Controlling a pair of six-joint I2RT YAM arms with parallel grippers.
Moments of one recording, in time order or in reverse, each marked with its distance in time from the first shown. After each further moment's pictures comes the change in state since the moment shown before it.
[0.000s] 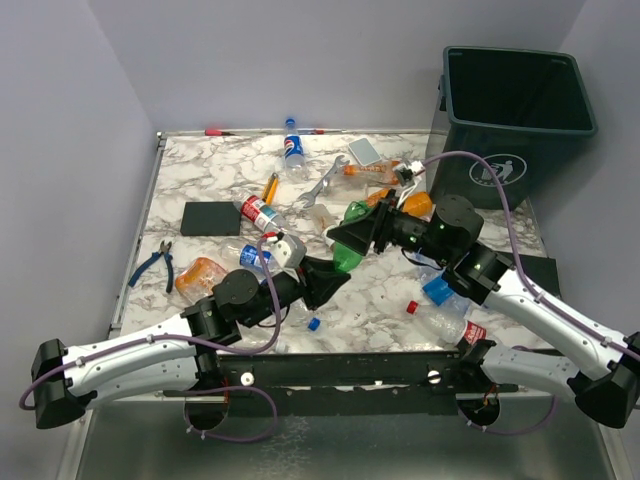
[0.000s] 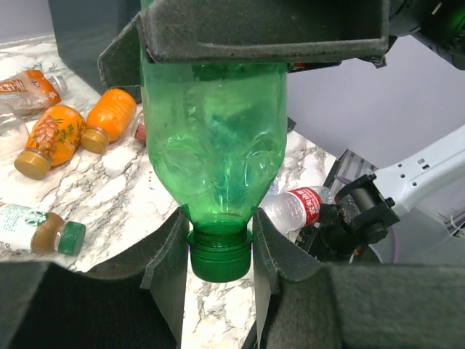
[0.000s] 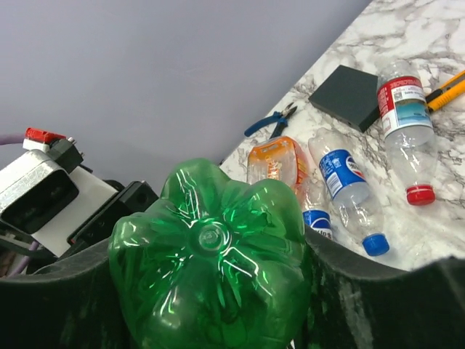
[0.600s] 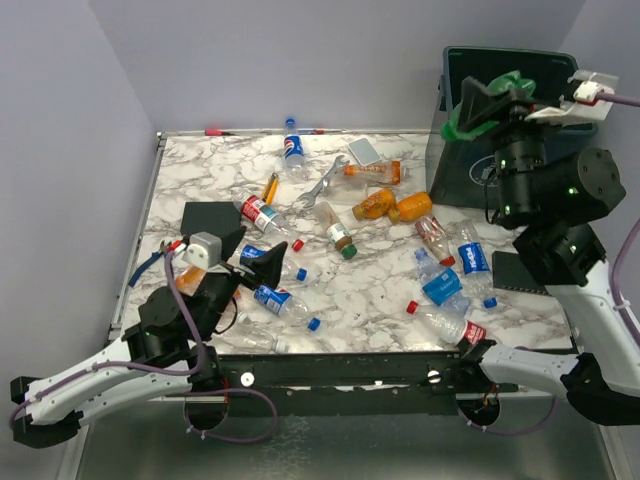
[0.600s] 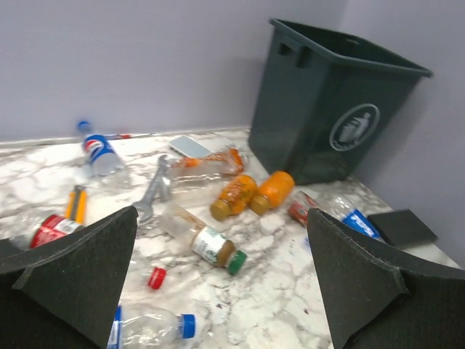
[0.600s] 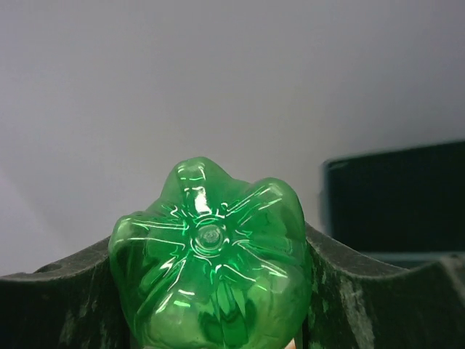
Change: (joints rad) left arm 0.000 -0.344 0.070 -0.253 -0.485 0.214; right arm -0.041 0.025 0.630 -0.214 0.924 -0.592
